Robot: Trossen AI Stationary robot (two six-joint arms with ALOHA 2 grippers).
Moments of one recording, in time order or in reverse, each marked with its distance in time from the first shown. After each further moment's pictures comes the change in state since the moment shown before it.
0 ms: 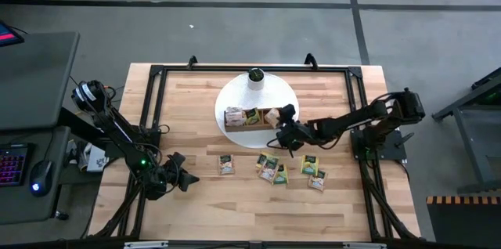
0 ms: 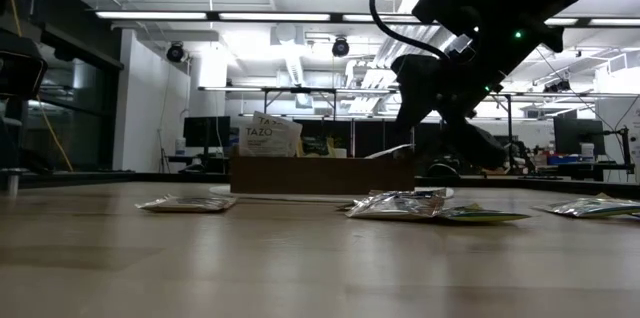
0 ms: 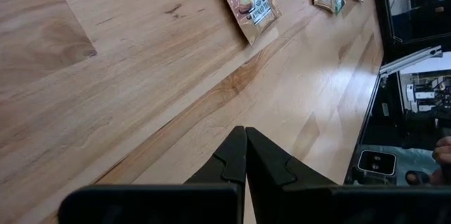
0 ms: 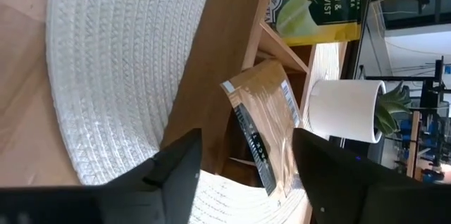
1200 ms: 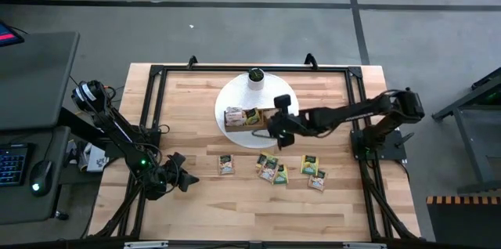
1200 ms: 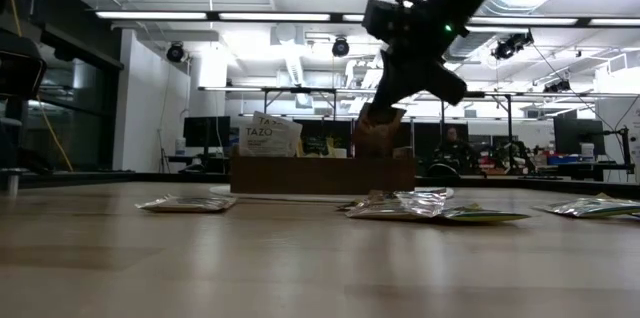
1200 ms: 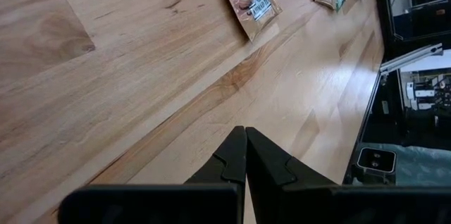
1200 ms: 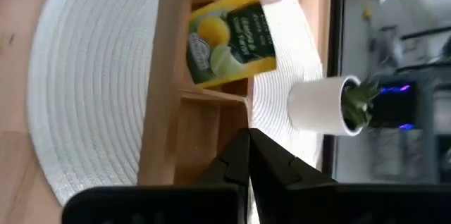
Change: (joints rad) left arm 0.000 0.000 0.000 0.003 0.010 0.000; right arm -0.032 0.000 0.337 -0.396 -0.073 0.277
